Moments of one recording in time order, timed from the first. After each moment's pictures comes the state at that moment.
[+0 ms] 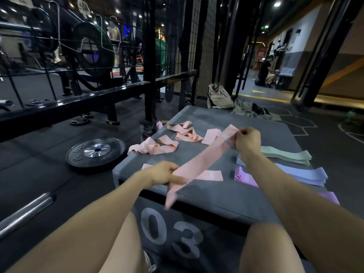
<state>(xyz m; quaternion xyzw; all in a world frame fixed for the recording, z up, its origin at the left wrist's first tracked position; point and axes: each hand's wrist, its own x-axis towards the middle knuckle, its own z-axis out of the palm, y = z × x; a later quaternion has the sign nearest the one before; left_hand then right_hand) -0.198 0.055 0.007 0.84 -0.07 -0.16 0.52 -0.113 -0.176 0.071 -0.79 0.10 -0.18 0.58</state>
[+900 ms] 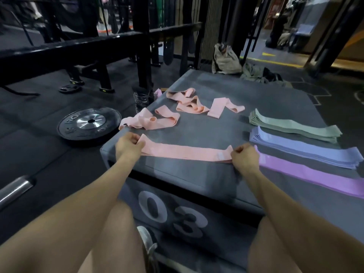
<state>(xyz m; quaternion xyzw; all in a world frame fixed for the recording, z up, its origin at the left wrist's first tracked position) -0.124 0.126 -0.075 0.81 0.28 0.18 0.48 -0.097 -0.173 -0.056 -0.91 0.14 -0.08 0.38</state>
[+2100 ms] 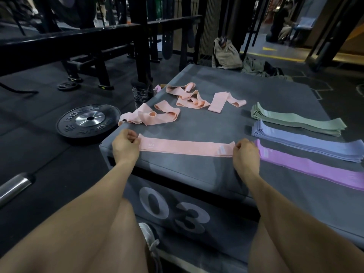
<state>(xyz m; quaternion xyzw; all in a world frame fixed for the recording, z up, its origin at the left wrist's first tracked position) -0.128 0.128 -0.090 0.80 0.26 0.26 0.47 -0.100 -0.171 -0.073 -0.95 0.08 -0.14 0.28</state>
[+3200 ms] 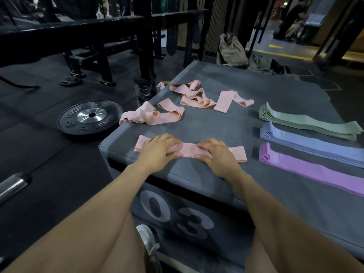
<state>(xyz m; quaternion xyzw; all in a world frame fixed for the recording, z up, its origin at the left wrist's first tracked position) -0.117 0.091 -0.090 0.97 -0.09 0.09 0.19 -0.091 -0.118 -0.079 -0.95 -0.24 -0.02 0.21</state>
